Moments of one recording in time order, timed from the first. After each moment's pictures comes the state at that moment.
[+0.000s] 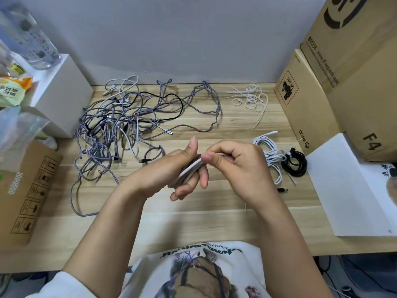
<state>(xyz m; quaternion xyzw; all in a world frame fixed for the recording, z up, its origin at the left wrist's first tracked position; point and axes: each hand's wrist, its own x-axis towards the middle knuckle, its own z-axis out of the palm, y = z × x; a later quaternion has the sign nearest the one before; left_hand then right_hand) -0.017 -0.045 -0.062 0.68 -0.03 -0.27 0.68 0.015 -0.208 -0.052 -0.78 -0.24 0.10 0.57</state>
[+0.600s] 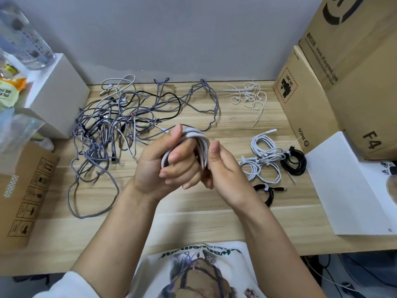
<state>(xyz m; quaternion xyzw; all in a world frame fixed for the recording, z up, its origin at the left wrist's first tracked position) -0.007 -0.055 -0.061 0.25 -0.22 -0.26 0.91 0.007 -0.186 -0.070 -0.66 -0.16 0.22 0.70</state>
